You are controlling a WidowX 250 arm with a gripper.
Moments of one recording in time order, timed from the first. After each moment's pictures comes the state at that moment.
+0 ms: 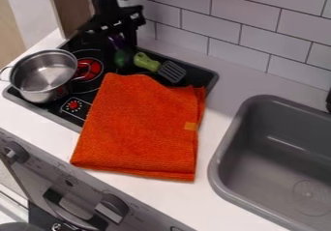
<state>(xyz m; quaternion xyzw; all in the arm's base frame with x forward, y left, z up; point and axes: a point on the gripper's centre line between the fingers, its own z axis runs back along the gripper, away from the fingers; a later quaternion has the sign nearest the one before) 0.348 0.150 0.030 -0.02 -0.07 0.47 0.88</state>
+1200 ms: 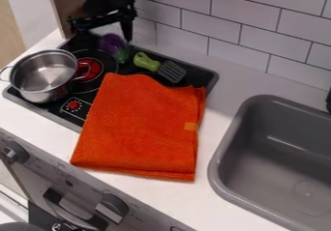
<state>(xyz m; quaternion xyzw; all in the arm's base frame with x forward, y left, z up) 0.334 0.160 0.062 -0.01 -0.13 0.40 0.91</state>
